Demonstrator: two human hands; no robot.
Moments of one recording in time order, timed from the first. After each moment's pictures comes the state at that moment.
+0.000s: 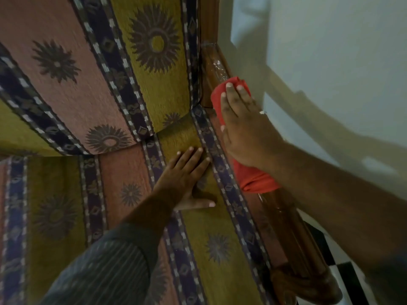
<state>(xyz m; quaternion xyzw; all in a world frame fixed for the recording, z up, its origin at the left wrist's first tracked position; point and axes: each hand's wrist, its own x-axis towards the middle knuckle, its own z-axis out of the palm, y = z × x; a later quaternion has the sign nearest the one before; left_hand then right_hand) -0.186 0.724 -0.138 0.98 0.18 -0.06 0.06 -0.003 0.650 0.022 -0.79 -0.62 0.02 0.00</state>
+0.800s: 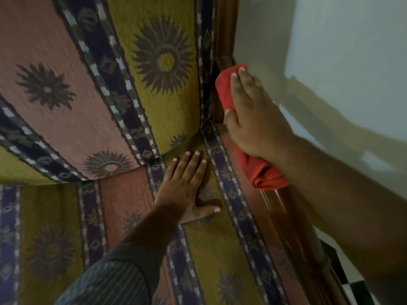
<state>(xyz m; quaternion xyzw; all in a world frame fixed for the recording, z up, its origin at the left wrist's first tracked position) -0.175 0.761 -0.140 0.97 0.24 -0.03 0.08 0.027 0.726 0.023 -0.81 -0.57 0.05 0.09</state>
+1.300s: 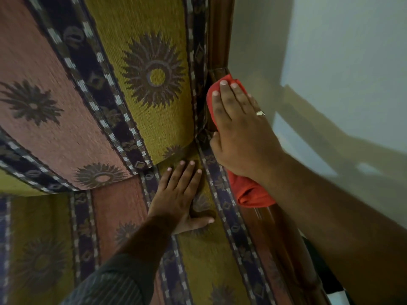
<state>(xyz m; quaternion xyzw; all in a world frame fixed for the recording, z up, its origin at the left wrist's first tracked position) -0.171 0.762 -0.138 0.96 0.24 -0.06 0.09 0.020 0.729 0.027 -0.79 -0.62 -0.01 0.00</state>
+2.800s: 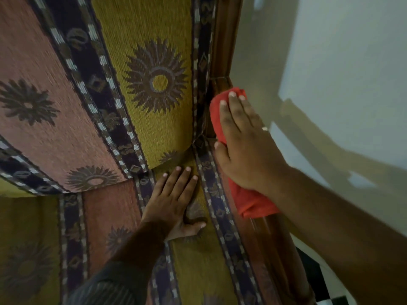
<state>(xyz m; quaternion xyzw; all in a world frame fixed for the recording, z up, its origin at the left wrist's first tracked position) -0.172 0.763 -0.151 0.97 0.24 -0.01 0.08 0.028 0.718 0.024 -0.79 -0.61 0.04 0.04</state>
